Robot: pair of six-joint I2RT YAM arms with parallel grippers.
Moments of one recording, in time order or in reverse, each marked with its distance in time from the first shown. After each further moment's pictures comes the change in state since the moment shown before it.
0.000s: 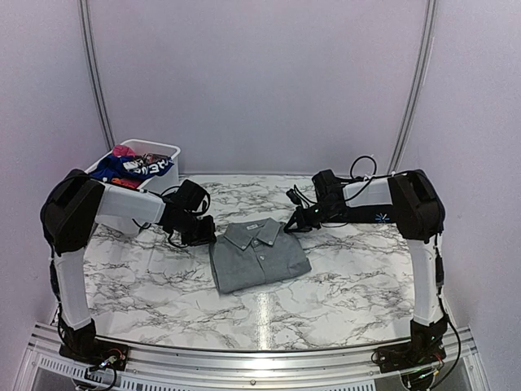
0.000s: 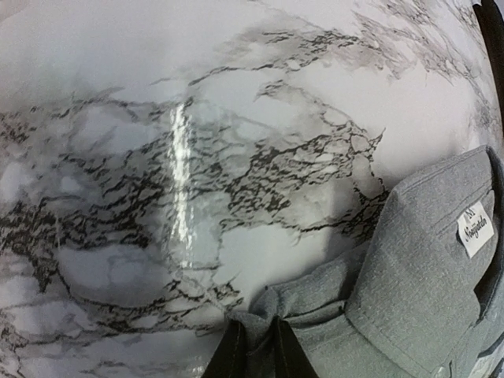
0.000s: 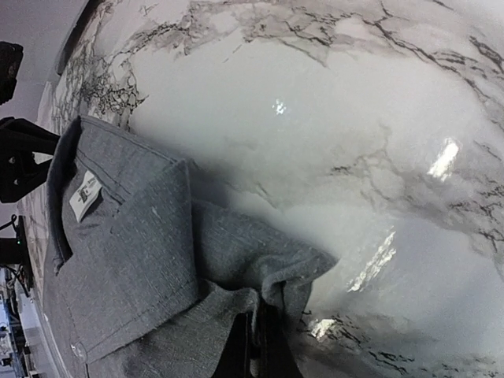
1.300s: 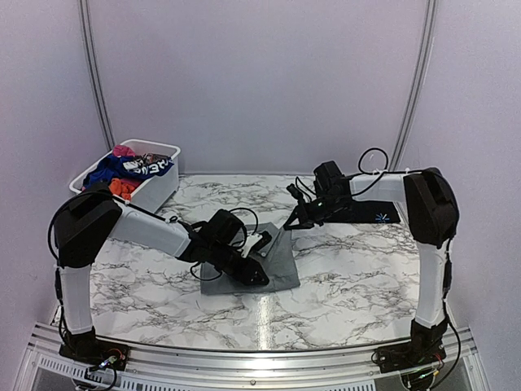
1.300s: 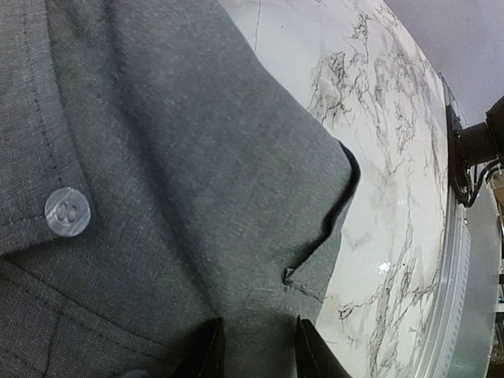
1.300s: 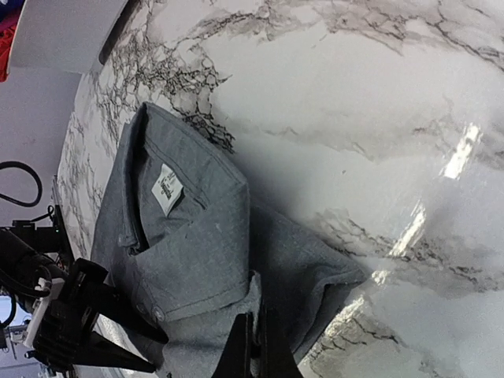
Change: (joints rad) left arm -0.314 0.031 -0.074 0.232 0.402 0.396; right arm 0.023 -0.152 -0.051 -0.113 -0.043 0.054
